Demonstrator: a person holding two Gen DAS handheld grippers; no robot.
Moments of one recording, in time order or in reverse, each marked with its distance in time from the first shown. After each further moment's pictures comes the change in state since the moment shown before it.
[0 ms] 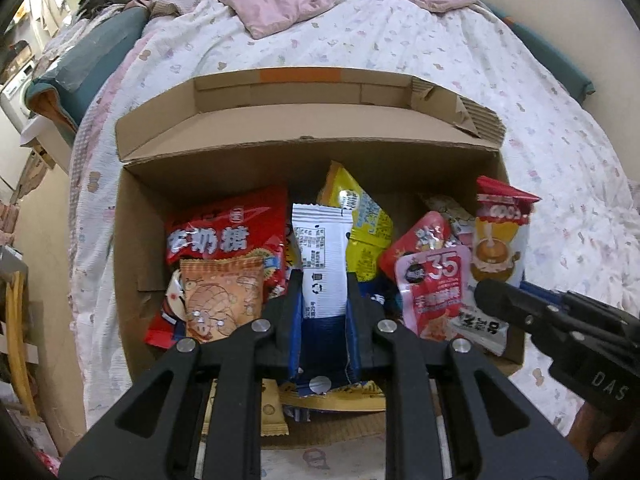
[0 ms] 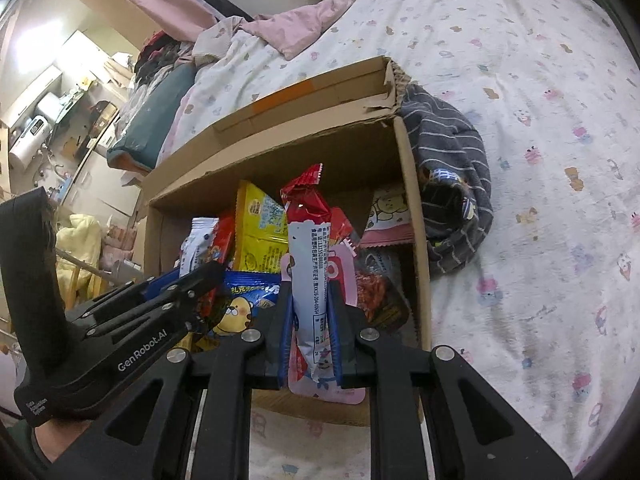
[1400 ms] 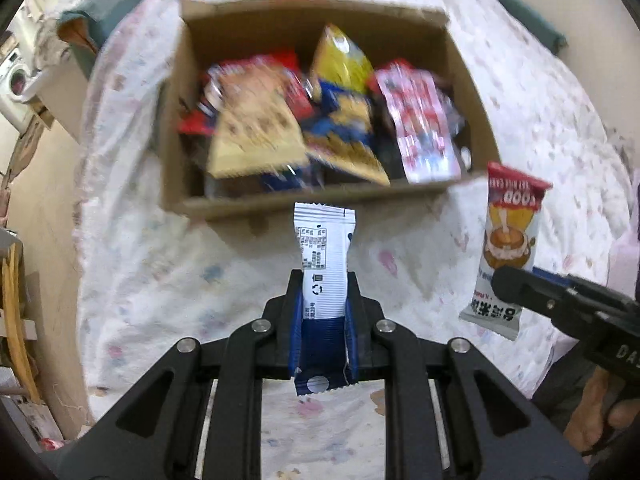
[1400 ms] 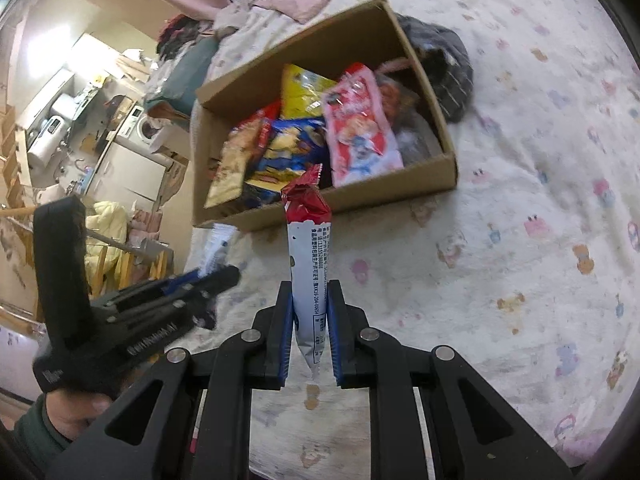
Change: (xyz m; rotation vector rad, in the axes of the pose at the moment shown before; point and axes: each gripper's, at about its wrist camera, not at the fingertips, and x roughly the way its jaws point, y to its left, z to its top) left arm -0.077 0.029 -0.144 0.028 0.109 -0.043; right arm -0.050 0.024 -0.138 0.056 0.050 0.088
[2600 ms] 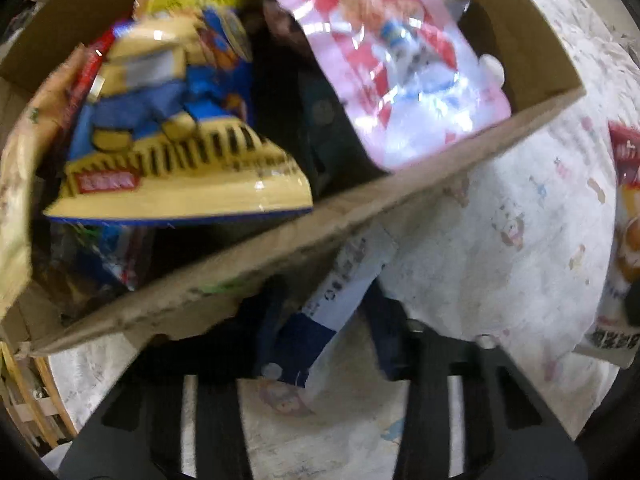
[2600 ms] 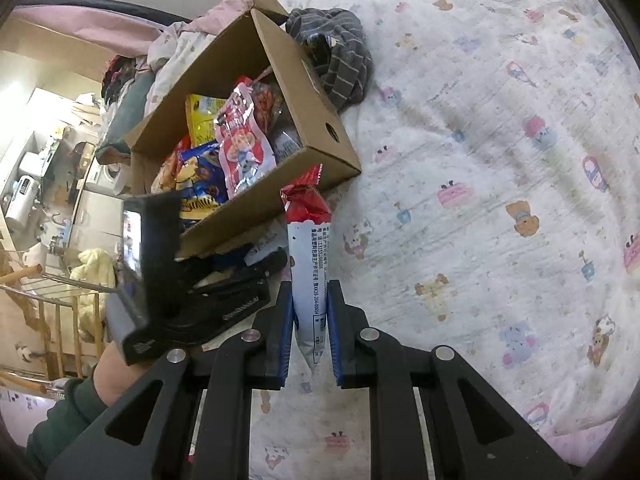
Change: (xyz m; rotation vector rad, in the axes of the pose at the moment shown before) left arm 0.156 -0.078 0.043 0.290 0.189 0.050; right arm -0.017 -0.077 -0.007 0.222 -0.007 -0.059
